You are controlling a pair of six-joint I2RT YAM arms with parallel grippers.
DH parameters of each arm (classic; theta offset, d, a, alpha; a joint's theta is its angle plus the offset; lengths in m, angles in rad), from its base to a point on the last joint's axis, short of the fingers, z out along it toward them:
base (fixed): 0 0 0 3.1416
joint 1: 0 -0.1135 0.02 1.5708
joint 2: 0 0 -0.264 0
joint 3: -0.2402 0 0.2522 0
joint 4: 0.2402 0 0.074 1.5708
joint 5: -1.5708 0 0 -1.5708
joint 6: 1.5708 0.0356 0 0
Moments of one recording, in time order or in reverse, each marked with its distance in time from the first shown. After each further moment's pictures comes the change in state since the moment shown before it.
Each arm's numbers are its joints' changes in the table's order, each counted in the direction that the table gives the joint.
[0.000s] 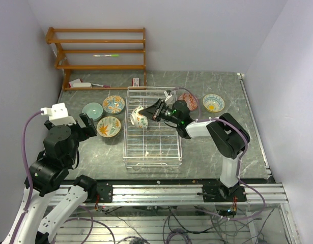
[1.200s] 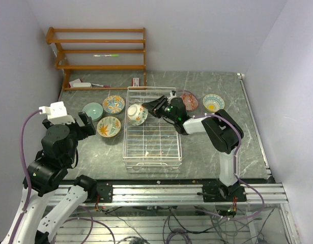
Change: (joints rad) left arm 0.000 0.014 -0.031 0.000 0.014 0.026; right arm 0.024 0.112 -0.106 0.117 -0.238 0.142
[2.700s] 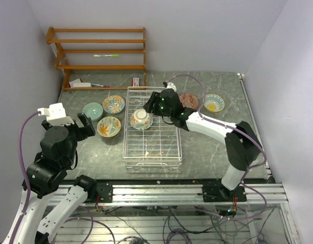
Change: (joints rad) left arm 0.000 -0.019 0.006 0.001 0.000 -0.001; right arm -0.107 -0.273 -0.179 0.758 -0.327 -0.578
